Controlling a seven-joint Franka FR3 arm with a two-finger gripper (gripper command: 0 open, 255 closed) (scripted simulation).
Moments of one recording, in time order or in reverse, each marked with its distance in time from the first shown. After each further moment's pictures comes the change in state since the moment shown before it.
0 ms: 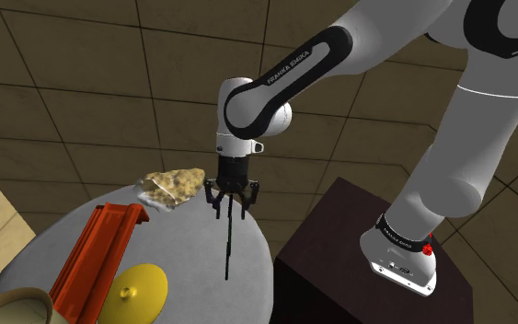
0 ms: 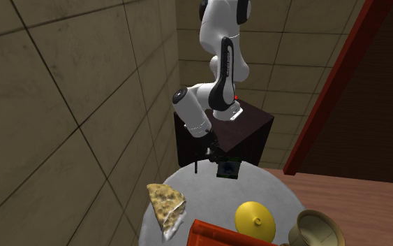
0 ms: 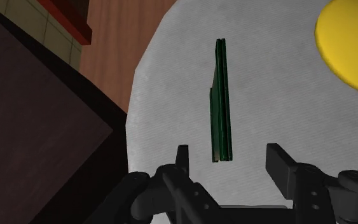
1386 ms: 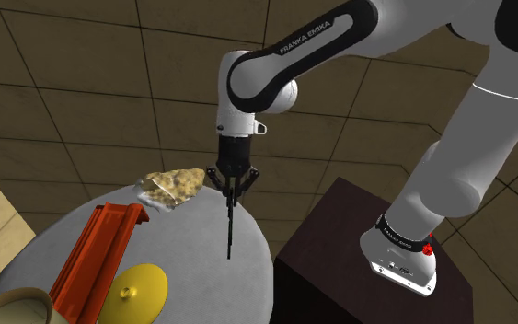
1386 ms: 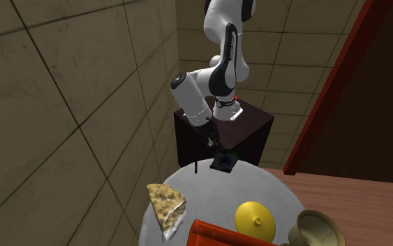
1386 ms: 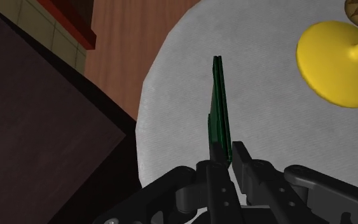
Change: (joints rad) arm -0.014 -0.112 -0.001 0.035 0.007 -0.139 0.035
